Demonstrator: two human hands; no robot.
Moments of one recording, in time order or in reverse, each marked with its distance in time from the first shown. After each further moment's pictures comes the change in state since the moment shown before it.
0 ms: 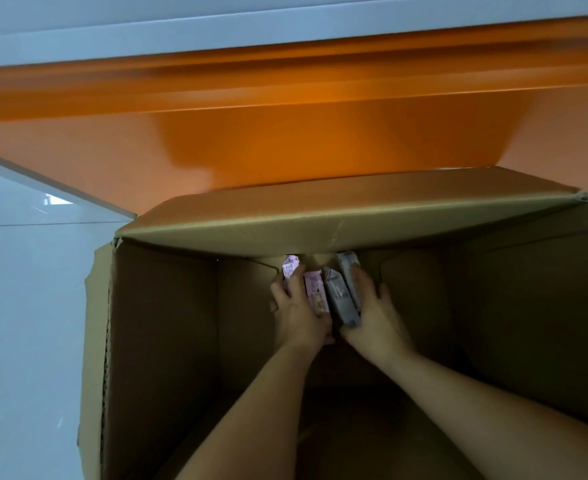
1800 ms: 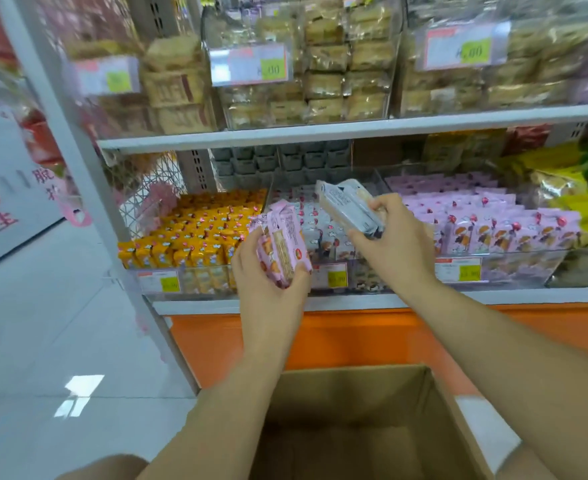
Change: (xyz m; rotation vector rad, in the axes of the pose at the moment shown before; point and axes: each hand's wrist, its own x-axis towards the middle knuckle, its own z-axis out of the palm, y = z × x) left_hand -0.230 0.186 -0.222 -0.552 0.750 1.007; right_hand -0.189 -0.200 -0.300 0.110 1.046 -0.691
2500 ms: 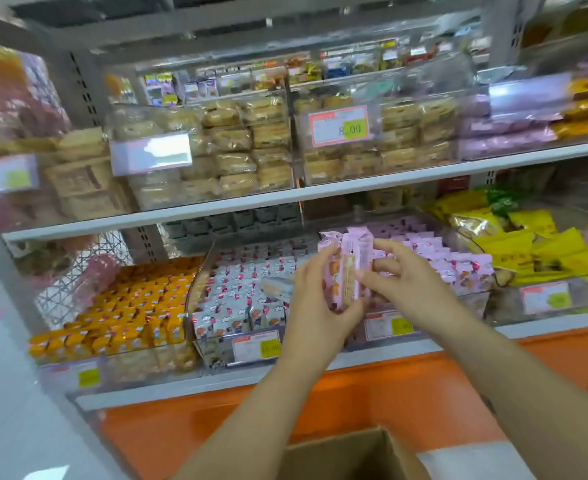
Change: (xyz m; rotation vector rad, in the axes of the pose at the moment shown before) left_hand 0.019 0.064 0.133 -0.002 -0.474 0.211; right_hand 0.021 0.062 -0.102 0.634 -0.279 0.200
